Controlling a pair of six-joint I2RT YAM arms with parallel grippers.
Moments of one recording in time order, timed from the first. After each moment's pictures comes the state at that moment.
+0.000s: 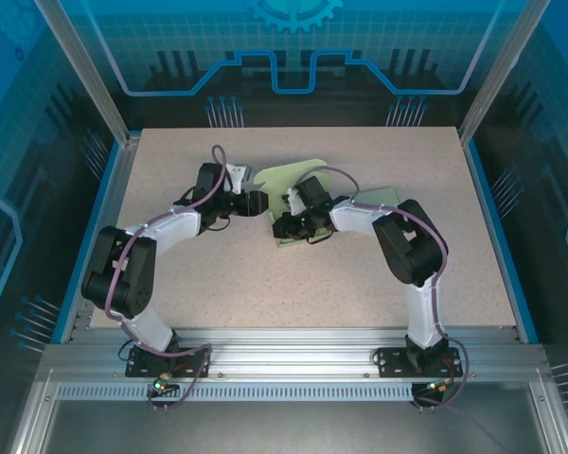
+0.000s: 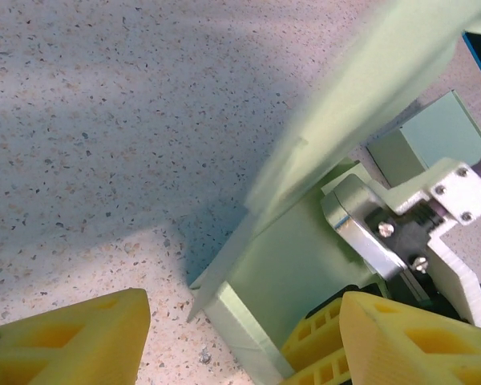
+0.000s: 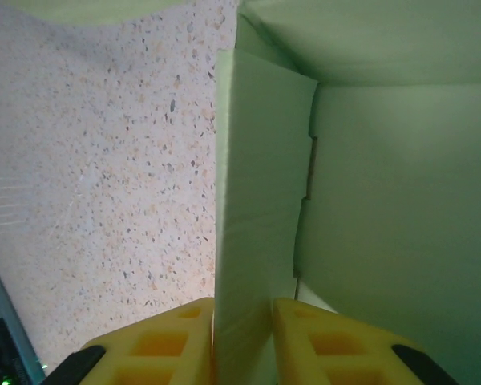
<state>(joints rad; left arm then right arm) -0.25 1.68 0.99 0.01 0.42 -0.30 0.58 2.06 1.29 -0.20 -0.54 0.53</state>
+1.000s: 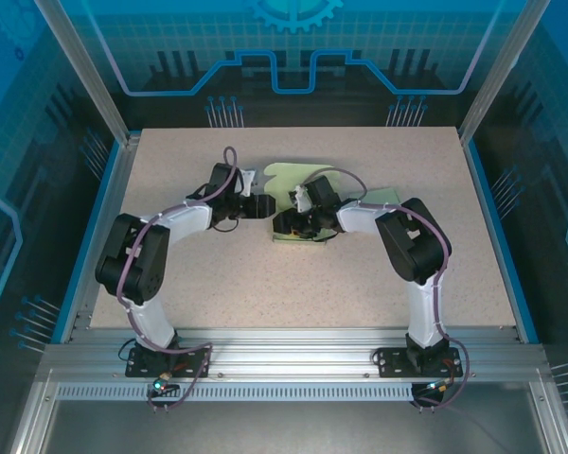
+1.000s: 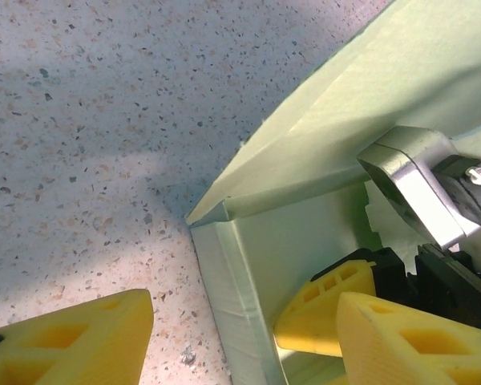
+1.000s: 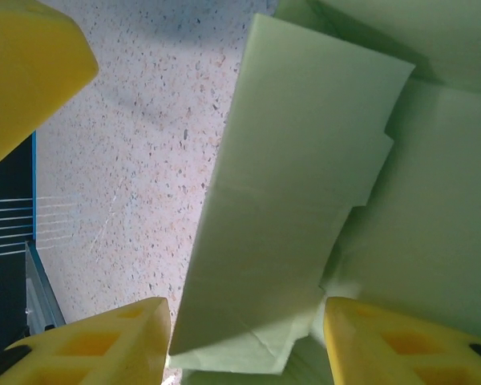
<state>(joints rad) -0.29 1.80 1.08 -0.09 0.42 -0.35 0.53 2.05 1.24 -0.08 -0.62 0.60</state>
